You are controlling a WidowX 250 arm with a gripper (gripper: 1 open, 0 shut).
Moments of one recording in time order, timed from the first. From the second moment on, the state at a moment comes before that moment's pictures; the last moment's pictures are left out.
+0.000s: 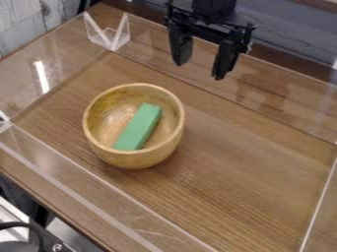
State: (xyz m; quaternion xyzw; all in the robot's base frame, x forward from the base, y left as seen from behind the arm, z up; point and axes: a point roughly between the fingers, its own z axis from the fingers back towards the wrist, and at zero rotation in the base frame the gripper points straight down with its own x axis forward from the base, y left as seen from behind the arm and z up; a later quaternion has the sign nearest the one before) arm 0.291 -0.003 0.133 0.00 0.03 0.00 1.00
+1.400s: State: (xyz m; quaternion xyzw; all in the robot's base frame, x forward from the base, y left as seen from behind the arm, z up) arm 0.230 0.055 0.075 -0.01 0.04 0.02 1.00
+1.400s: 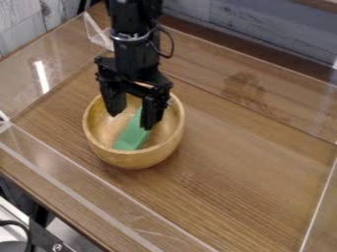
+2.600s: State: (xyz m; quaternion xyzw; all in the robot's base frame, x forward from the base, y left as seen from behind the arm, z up) arm 0.230 0.059 0.059 -0.04 0.02 0.02 1.00
